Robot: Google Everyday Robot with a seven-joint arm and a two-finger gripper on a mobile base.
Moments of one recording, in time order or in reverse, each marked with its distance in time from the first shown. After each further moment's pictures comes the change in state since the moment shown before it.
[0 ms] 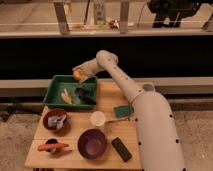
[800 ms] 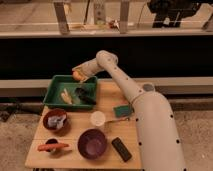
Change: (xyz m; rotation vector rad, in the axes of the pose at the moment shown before) arm -0.003 -0.001 -0.001 0.004 -0.007 -0.037
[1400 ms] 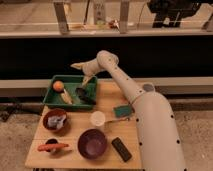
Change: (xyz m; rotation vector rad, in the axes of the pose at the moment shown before) arm 0.001 0.003 -0.002 0.005 -0.018 0.002
